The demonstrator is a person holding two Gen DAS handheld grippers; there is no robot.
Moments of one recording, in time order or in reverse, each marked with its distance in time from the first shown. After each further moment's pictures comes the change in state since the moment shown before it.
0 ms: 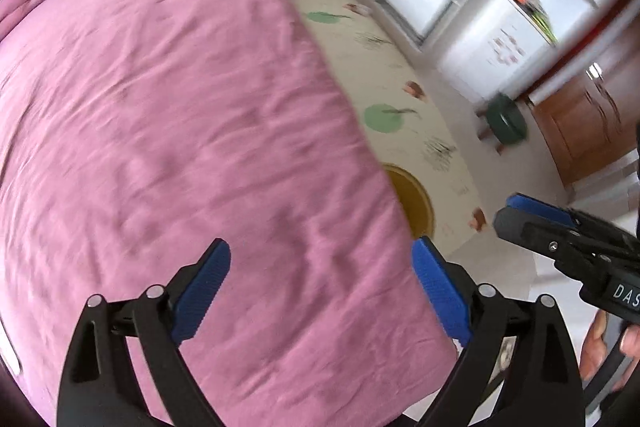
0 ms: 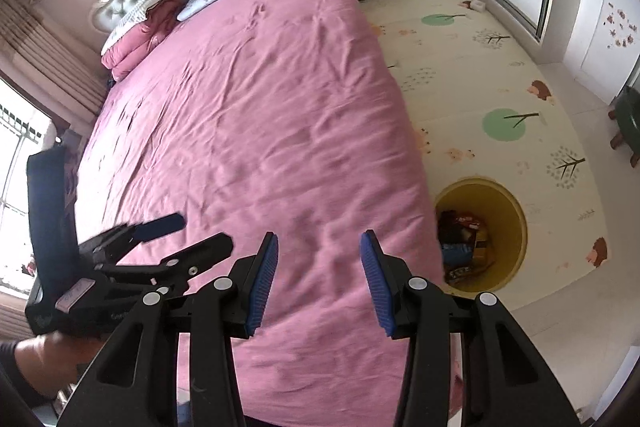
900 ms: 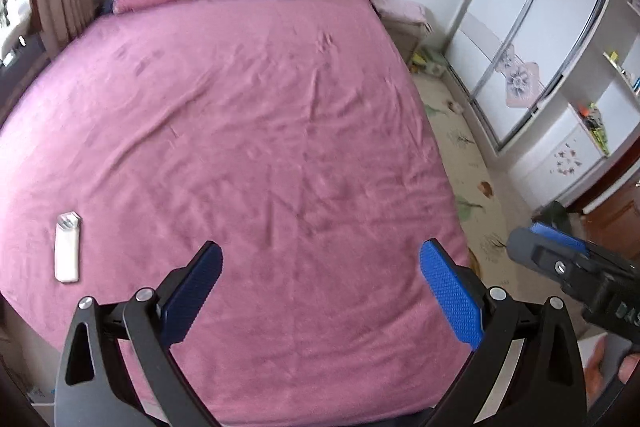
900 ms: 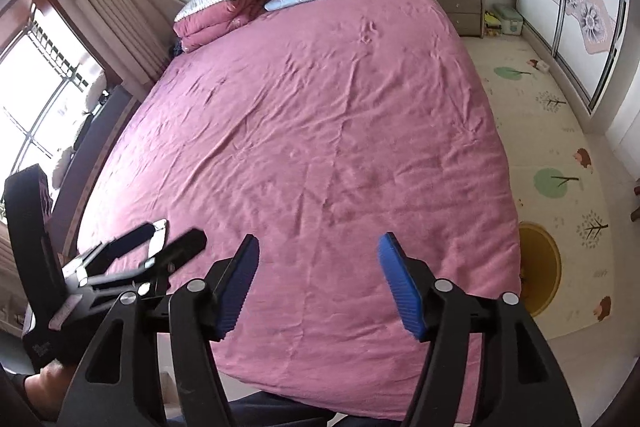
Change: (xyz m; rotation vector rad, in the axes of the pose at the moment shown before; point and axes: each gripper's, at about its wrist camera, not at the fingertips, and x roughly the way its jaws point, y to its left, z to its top) left arm -0.198 0.110 -0.080 -0.250 -0.297 0.255; right arm -0.052 0.195 -0.026 -0.213 -0.057 0.102
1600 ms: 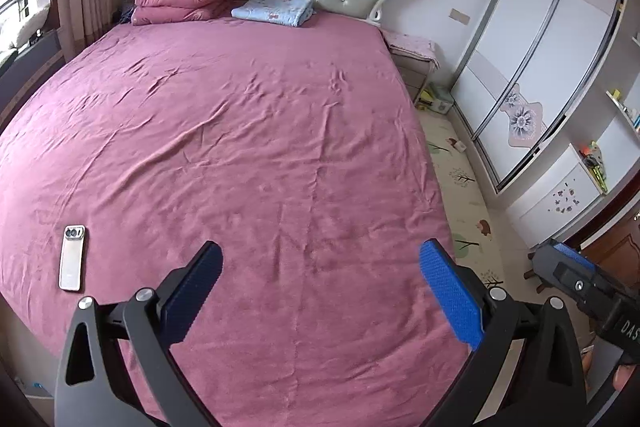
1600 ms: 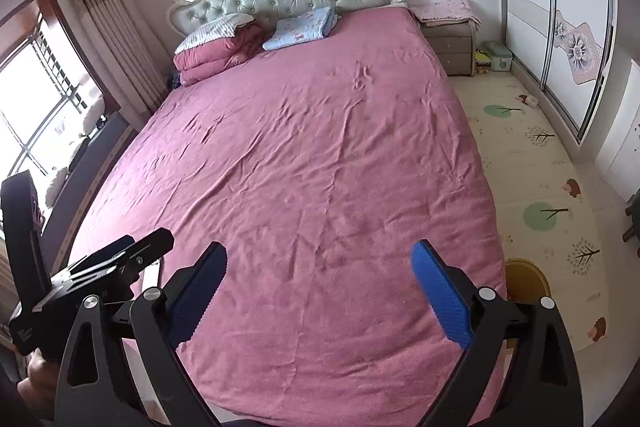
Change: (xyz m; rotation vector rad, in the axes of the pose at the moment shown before) left arm -0.019 0.019 0.027 -0.085 -0.080 -0.025; right arm -0.018 -0.002 0.022 -0.017 -0.142 -0.041
